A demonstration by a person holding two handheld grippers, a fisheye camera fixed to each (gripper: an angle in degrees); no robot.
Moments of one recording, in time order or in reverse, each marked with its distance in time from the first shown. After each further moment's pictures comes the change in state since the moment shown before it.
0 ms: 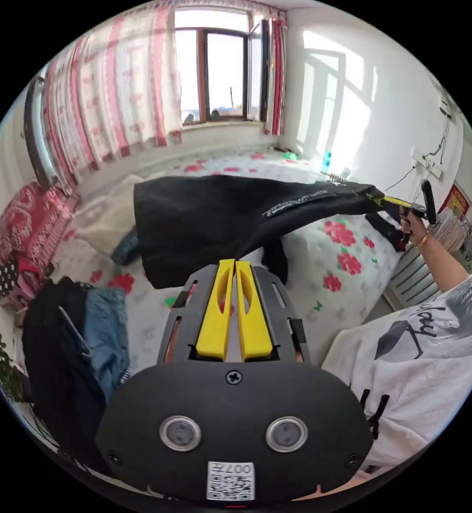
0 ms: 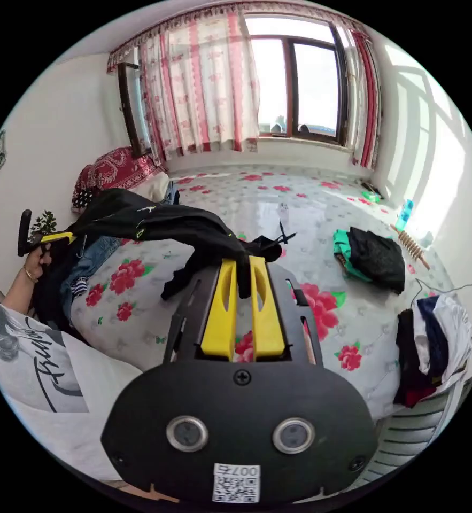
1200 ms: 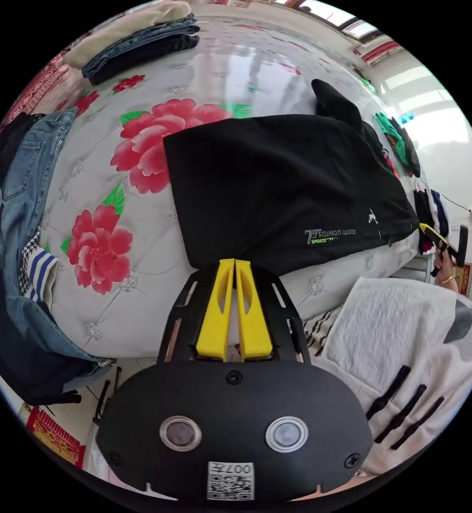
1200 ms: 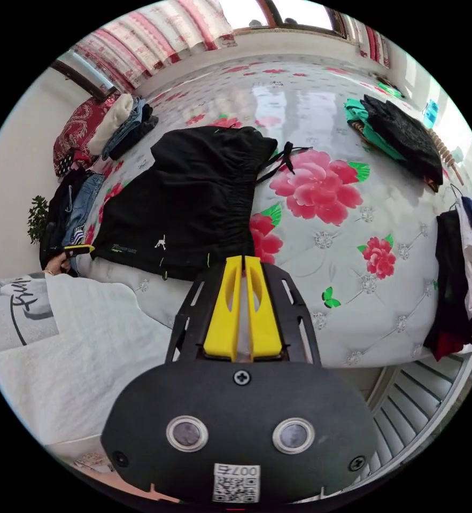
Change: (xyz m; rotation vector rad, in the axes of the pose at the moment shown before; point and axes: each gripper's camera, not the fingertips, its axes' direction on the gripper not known) left arm -0.088 0.052 0.128 -0.486 0.077 -0.315; right arm 0.103 0.010 0.074 -0.473 -0.107 0.093
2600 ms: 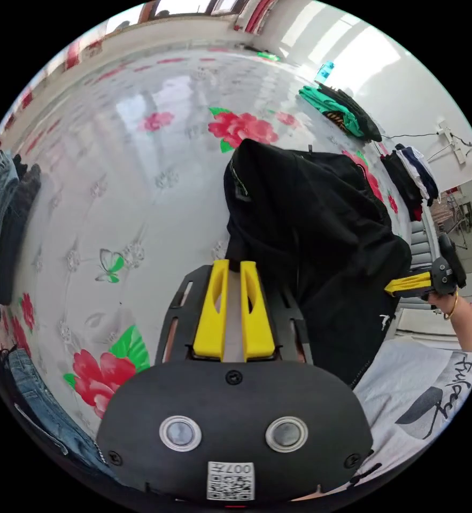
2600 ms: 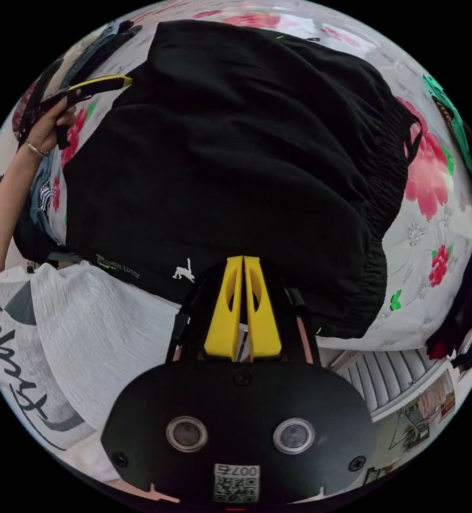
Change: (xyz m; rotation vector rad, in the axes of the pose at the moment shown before) left arm 0.083 -0.202 0.026 0.094 -0.008 0.477; right arm -0.109 -0.106 0.157 -0.541 0.047 0.023
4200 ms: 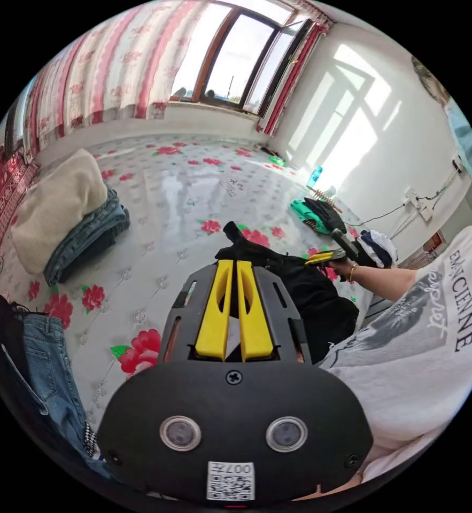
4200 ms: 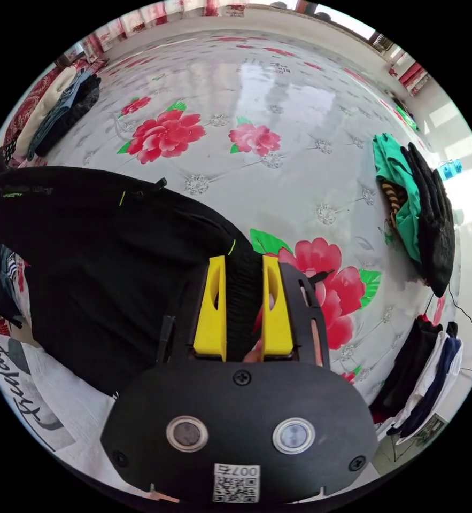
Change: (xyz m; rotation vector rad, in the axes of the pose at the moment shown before) left arm 0.064 0.136 -0.270 0.494 0.005 -0.139; right arm 0.039 -0.102 -0.021 0.367 0.258 0.005
